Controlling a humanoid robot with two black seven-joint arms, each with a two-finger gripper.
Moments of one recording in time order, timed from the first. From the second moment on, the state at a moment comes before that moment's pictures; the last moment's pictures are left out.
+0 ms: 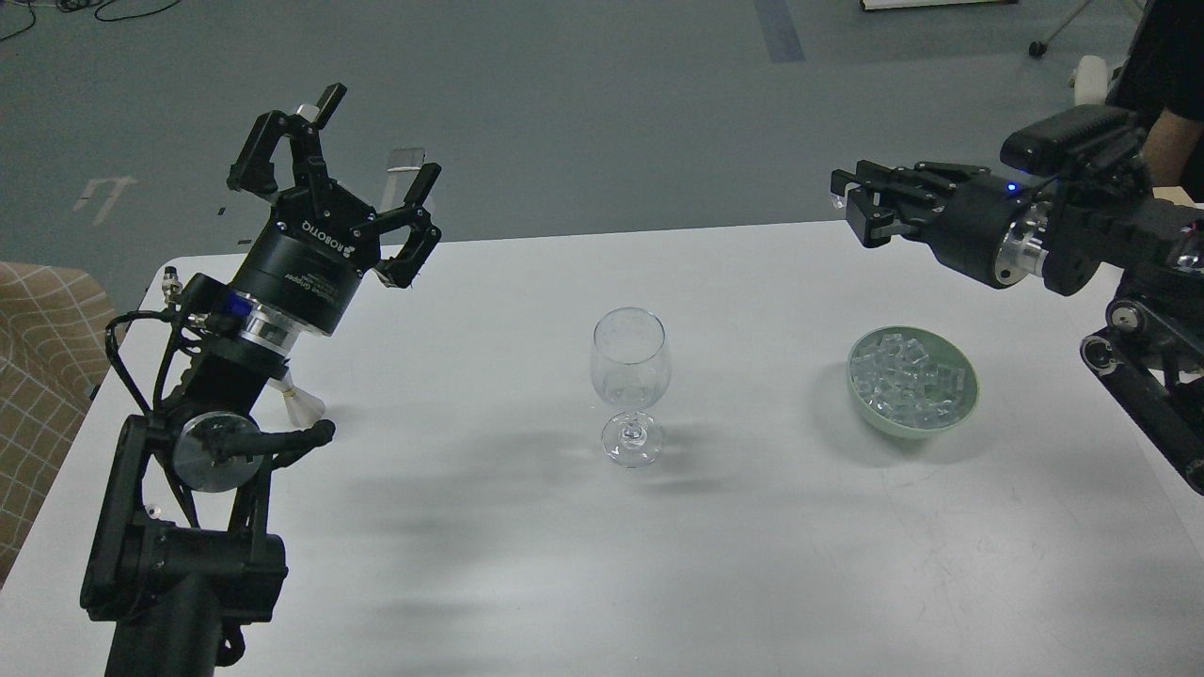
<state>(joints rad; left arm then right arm) -0.25 -0.02 -1.66 -1.47 0.67 -0.49 0.17 0.58 -0.49 1.08 1.40 -2.18 0.41 0.15</state>
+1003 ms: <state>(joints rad) -0.25 0.00 -1.67 -1.46 0.67 -0.49 0.16 0.73 -0.37 0.91 1.65 -2.18 0.49 0.16</state>
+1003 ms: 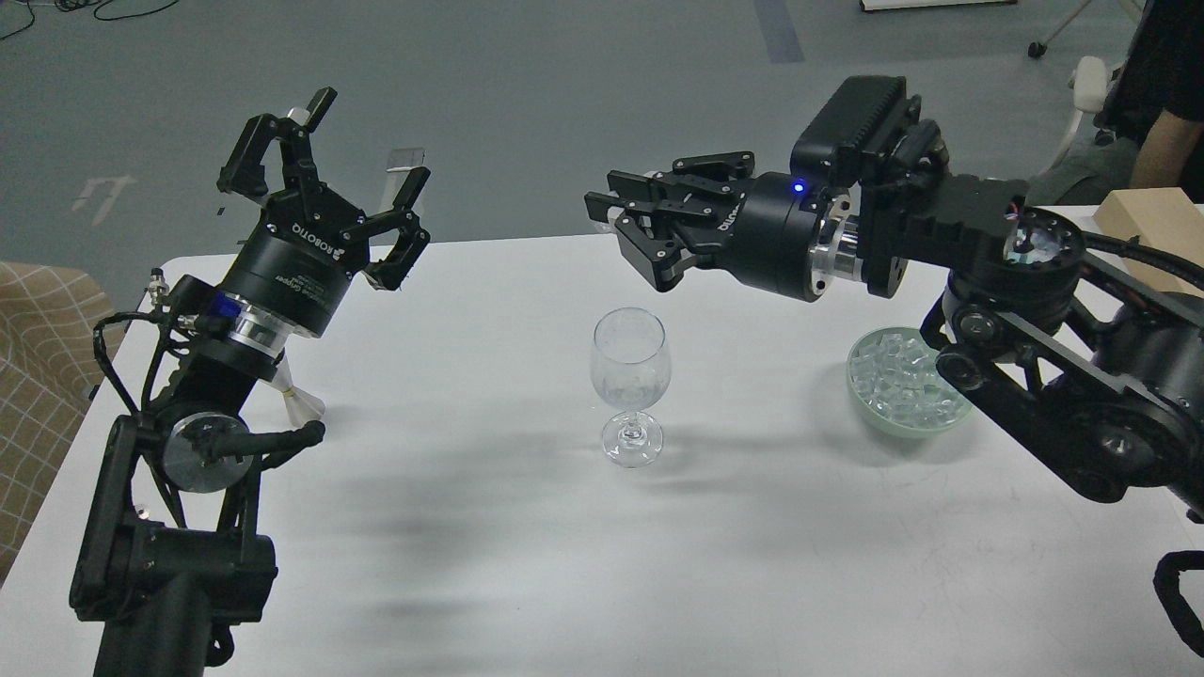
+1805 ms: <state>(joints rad) -0.27 0.02 -1.67 -1.44 0.67 -0.49 0.16 0.64 -0.44 0.84 1.69 -2.18 0.49 0.16</state>
